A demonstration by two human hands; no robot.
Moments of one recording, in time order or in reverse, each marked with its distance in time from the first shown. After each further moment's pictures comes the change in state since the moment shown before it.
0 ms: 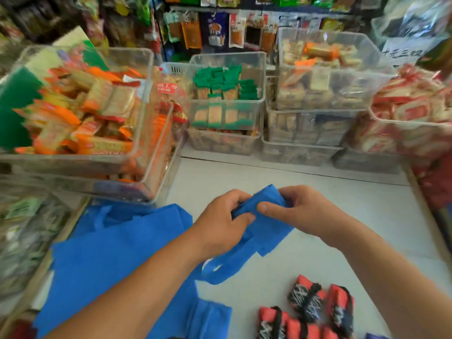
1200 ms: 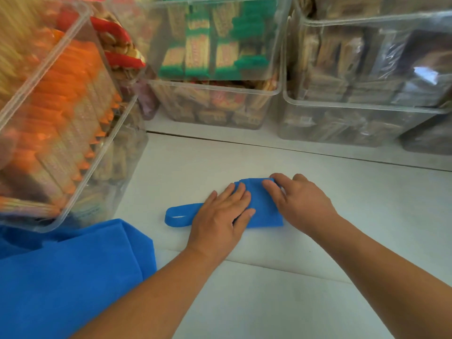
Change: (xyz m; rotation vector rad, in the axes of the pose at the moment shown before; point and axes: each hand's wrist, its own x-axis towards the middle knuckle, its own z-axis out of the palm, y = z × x) left_hand 0.204 -0.259 0.085 0.643 0.354 0.307; right_hand 0.257 0.199 0.048 -0.584 0.253 0.105
